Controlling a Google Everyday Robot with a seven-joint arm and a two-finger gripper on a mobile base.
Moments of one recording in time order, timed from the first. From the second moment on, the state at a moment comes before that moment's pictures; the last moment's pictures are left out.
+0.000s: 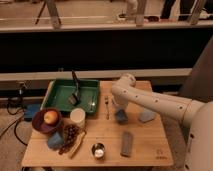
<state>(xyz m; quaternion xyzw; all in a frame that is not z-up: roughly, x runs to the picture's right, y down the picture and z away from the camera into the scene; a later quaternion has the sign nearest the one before) 0.078 0.125 0.868 -0.15 -0.24 -0.78 0.55</state>
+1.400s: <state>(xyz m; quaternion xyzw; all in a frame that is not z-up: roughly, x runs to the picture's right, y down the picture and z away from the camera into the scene) 0.182 0.099 0.916 -0.19 -0.23 -0.70 0.64</state>
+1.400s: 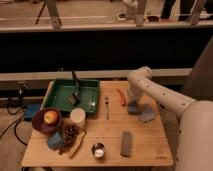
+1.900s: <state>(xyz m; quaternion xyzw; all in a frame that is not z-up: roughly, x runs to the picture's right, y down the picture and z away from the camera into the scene) 0.208 0.137 0.885 -0.18 -0.23 -0.70 0.65</state>
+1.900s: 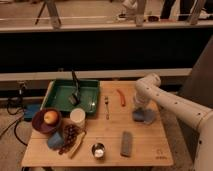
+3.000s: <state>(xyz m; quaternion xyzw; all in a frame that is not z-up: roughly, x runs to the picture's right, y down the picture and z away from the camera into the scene) 0.104 0.170 0.844 -0.13 -0.24 -0.79 0.55</state>
